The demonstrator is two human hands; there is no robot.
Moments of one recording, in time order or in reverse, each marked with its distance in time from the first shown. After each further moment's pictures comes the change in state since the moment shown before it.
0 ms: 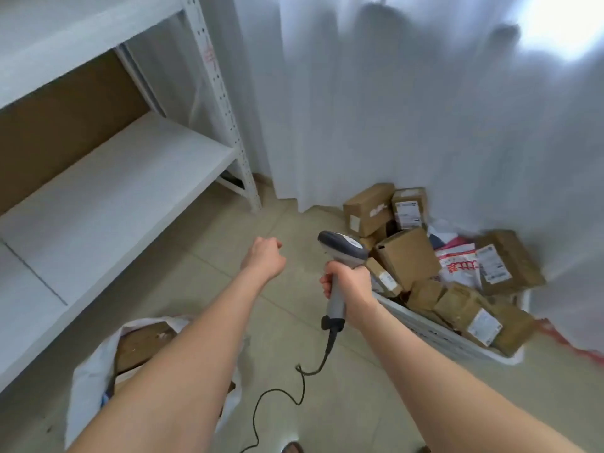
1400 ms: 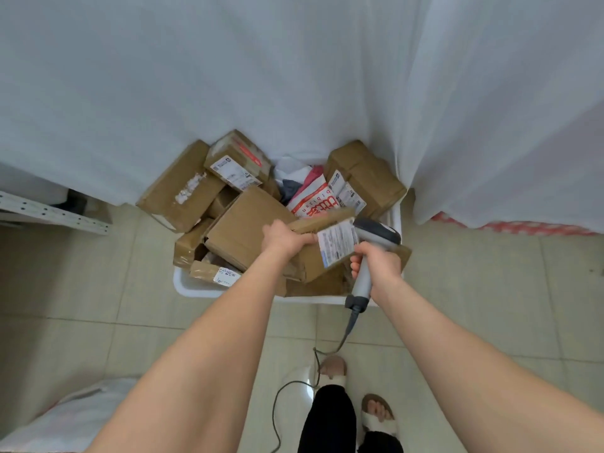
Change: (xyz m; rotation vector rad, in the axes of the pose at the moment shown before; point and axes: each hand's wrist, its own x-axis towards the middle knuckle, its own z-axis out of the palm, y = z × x) left_hand 0.085 0.404 0.345 -0.111 -0.334 0.015; right_hand 0.219 0.029 -0.456 0.440 0.470 0.290
